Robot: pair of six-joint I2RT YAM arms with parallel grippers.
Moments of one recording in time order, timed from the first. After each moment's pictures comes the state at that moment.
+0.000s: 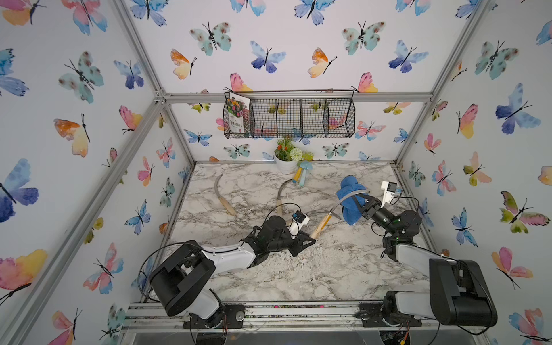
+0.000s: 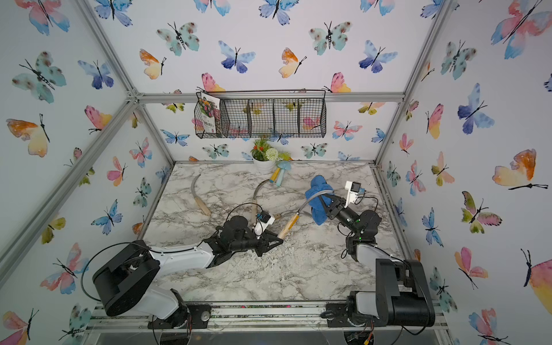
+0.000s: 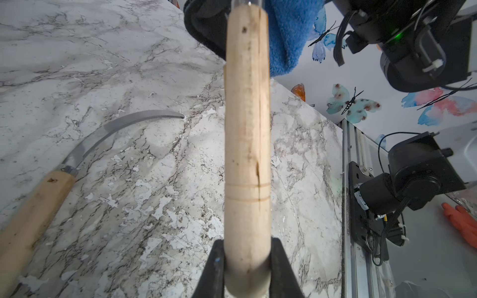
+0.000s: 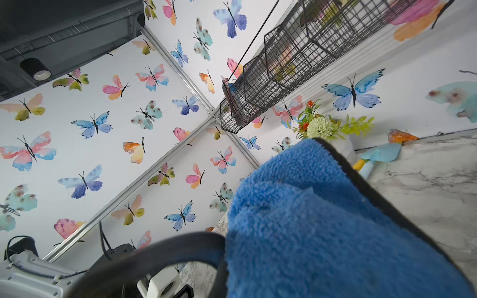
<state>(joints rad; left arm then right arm) -0.84 1.49 0.61 0.46 0.44 -0.25 0.03 1.34 0.40 1.22 -0.84 0.91</state>
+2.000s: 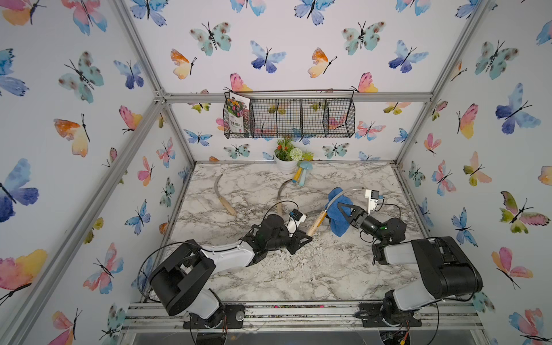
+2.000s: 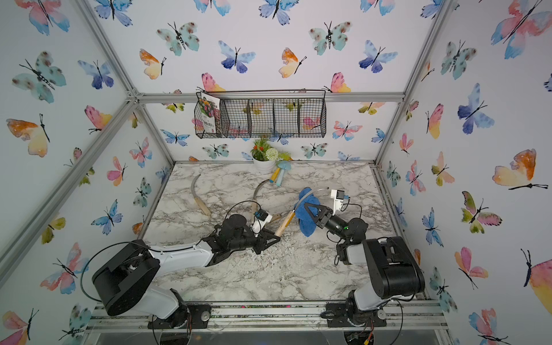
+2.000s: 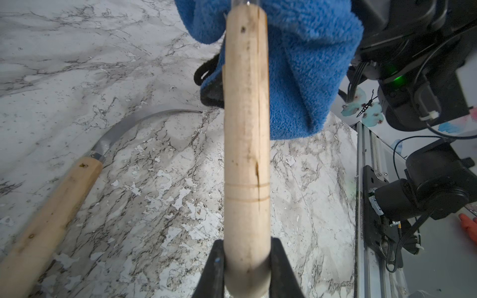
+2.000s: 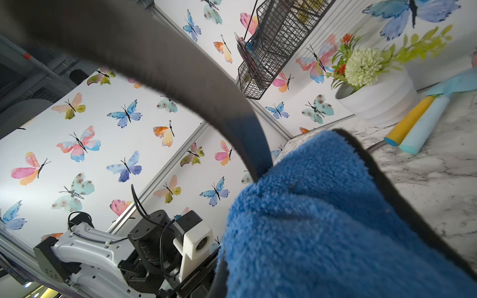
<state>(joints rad) -0.81 1.49 0.61 0.44 0.42 -0.25 0.16 1.53 0.32 1.52 -0.84 1.07</state>
